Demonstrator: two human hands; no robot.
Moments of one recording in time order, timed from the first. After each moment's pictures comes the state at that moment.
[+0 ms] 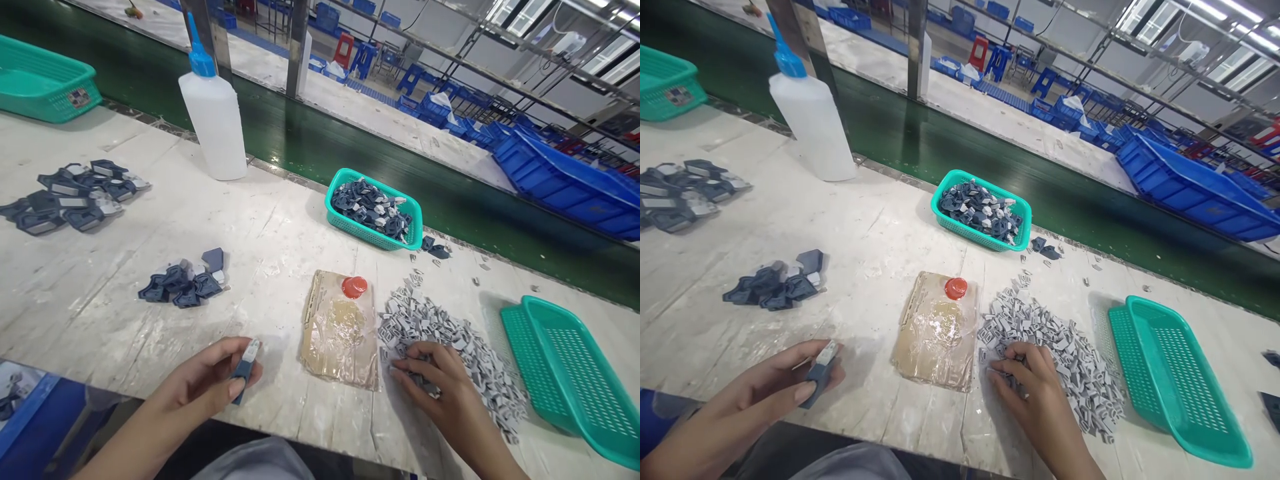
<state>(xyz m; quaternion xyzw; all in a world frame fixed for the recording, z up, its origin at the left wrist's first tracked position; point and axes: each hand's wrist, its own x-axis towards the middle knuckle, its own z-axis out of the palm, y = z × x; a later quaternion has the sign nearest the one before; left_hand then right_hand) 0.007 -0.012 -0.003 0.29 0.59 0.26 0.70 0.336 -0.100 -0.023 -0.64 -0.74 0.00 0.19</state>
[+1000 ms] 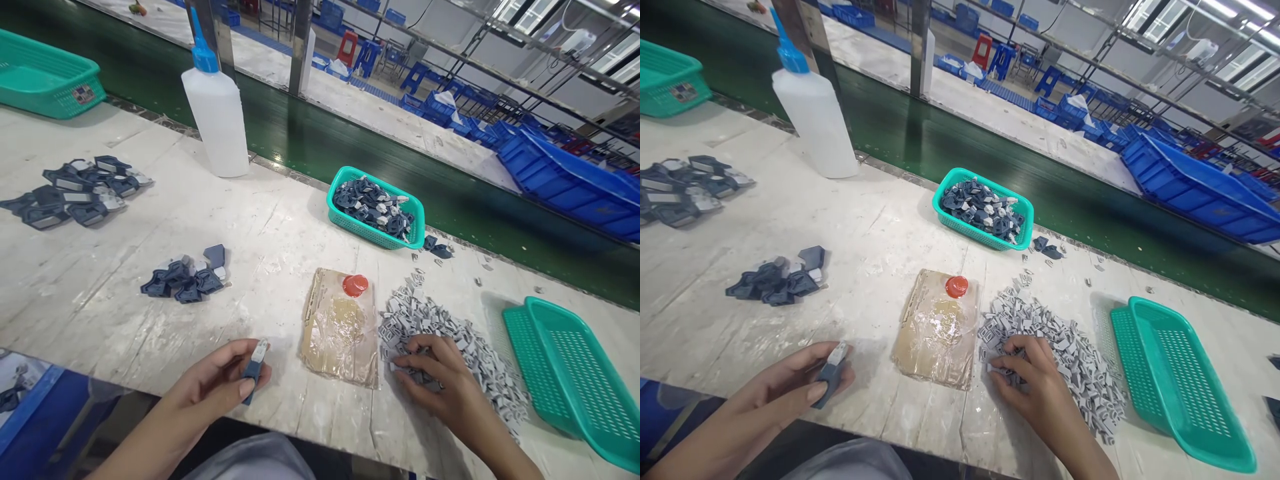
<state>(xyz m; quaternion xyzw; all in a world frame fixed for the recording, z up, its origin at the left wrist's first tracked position) 0.017 -0.018 -0.001 0.21 0.58 0.25 0.75 0.345 -0.092 -0.019 -0.62 -0.77 0.03 0.17</state>
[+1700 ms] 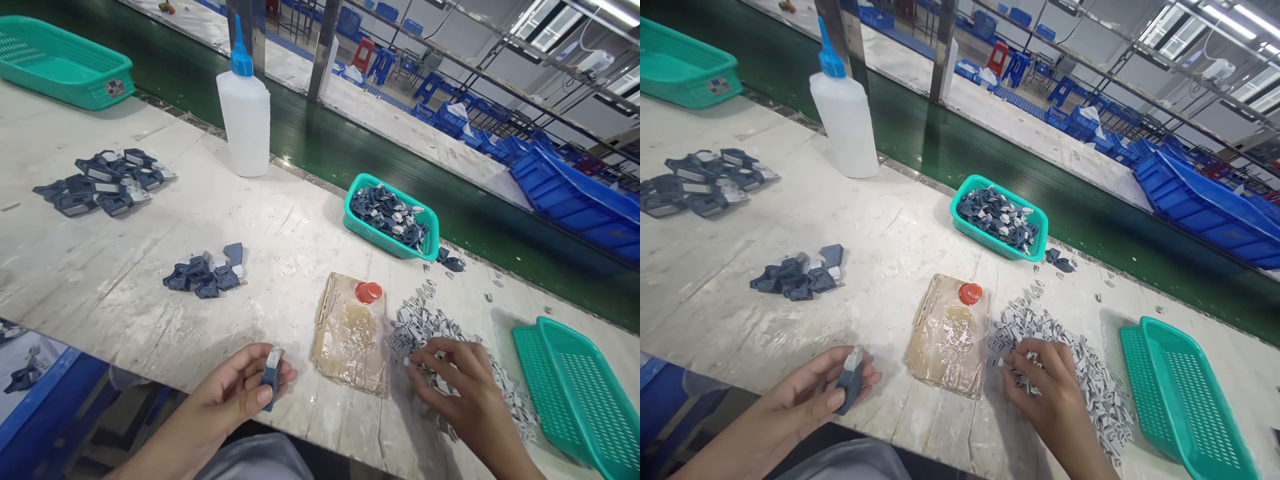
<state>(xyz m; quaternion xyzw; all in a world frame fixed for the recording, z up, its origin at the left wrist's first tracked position) 0.017 -0.025 -0.018 0.16 0.43 0.32 0.83 0.329 -0.073 0.001 -0.56 -0.81 -0.08 0.17</state>
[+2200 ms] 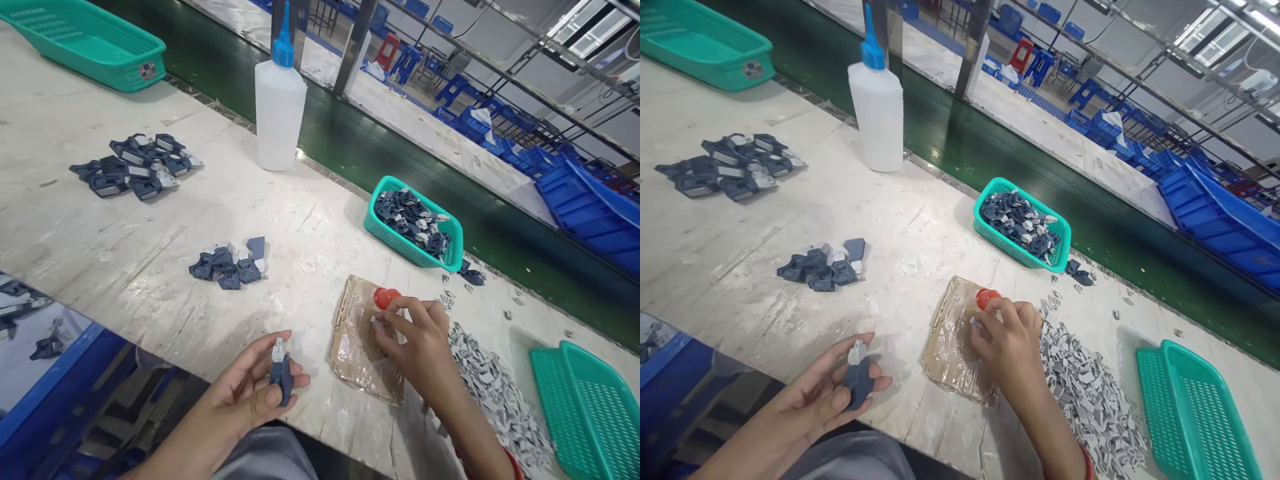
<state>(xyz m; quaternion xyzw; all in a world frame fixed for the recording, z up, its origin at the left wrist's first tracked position) 0.009 -0.031 -0.008 0.08 0.45 0.32 0.83 0.274 -0.008 -0.018 -0.58 -0.79 -0.10 0.19</state>
